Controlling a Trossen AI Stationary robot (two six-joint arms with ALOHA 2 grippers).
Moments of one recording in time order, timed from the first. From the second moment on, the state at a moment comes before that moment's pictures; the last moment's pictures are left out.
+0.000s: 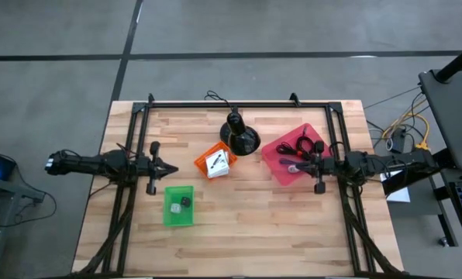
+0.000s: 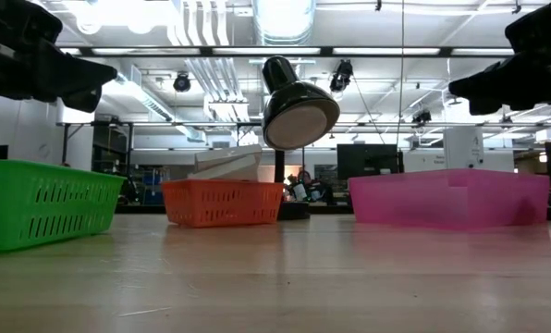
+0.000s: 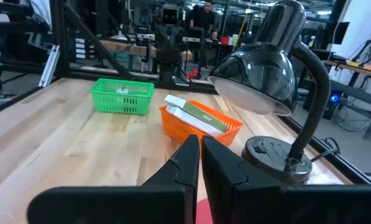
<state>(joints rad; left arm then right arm) -0.13 0.03 0.03 -0.03 -0.11 0.06 0.14 0.09 0.01 0.04 0.20 -0.09</state>
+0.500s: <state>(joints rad) -0.13 0.04 0.03 -0.03 -0.11 0.06 0.14 0.09 0.01 0.05 0.18 -0.13</state>
